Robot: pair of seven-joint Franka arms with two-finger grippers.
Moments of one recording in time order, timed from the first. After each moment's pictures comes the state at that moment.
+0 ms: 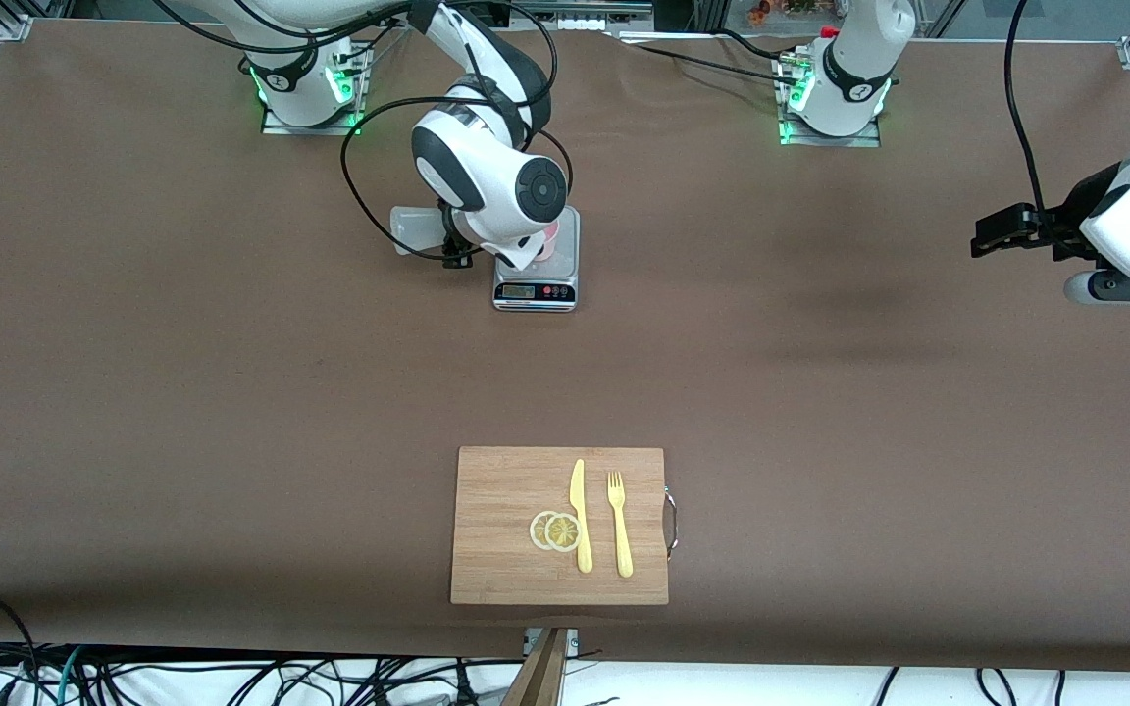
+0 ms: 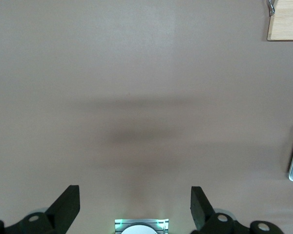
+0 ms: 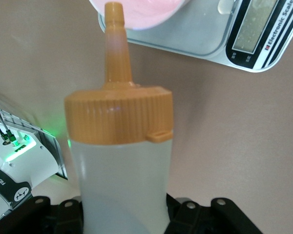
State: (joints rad) left arm -0.11 0.11 0.11 -1.51 -0.04 1.42 -0.01; right arm 0.48 0.53 0.37 -1.64 -0.29 1.51 -0.84
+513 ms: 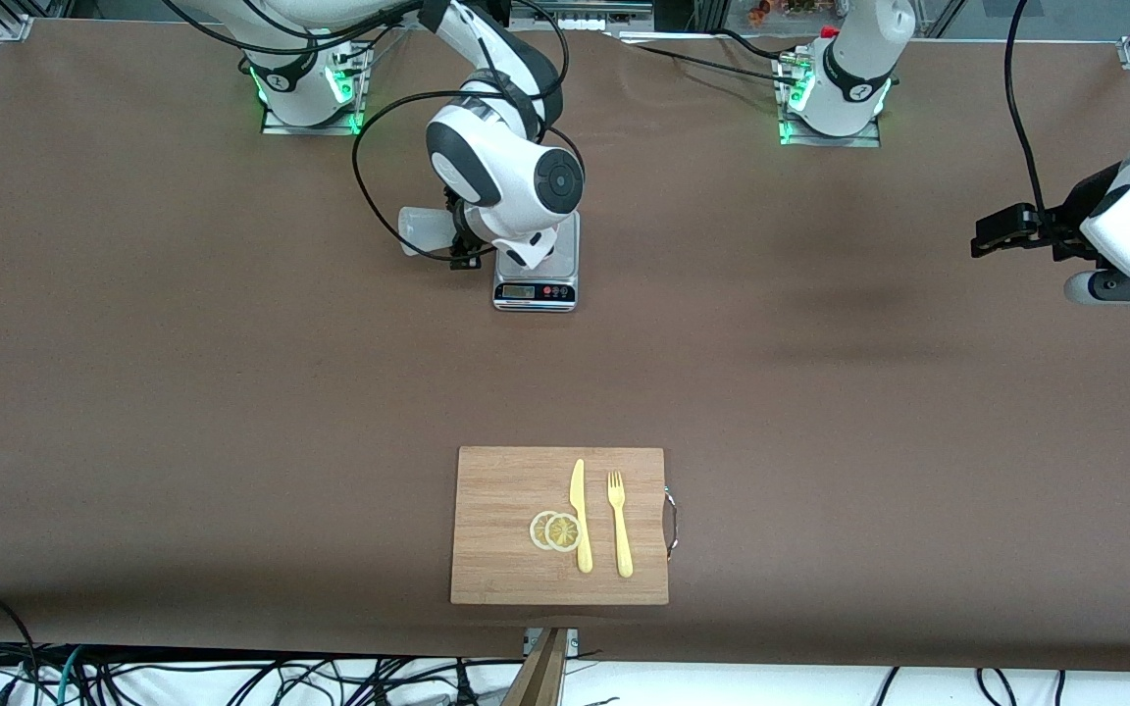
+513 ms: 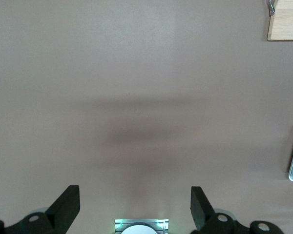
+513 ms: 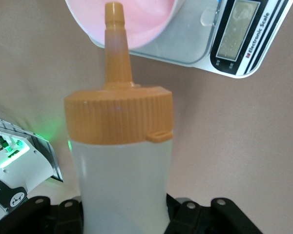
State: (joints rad) left arm -0.11 0.11 0.11 -1.51 -0.04 1.42 -0.01; right arm 0.52 0.55 0.37 -1.60 -0.32 1.50 -0.78
